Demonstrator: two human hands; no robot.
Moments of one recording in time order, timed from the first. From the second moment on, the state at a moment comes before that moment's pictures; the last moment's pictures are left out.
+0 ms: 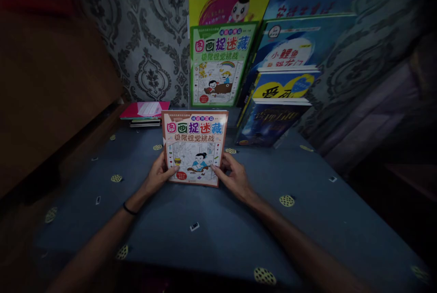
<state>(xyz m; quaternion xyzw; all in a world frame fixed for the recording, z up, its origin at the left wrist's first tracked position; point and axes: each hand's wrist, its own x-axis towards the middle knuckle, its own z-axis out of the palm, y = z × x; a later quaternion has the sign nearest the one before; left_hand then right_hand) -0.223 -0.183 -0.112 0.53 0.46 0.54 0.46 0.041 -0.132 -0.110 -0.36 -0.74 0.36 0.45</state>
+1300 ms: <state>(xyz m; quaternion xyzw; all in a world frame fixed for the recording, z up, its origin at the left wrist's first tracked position) -0.216 -0.187 -0.110 0.60 0.56 0.49 0.29 0.046 -0.138 -0.098 -0.34 -0.75 0.32 0.47</state>
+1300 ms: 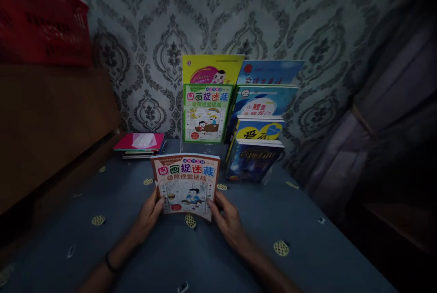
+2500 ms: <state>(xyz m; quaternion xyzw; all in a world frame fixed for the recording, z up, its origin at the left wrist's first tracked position) -0.217 -0.161 -0.072 0.71 0.59 0.38 0.08 0.051 -0.131 -0.070 -0.34 -0.75 0.25 0.52</state>
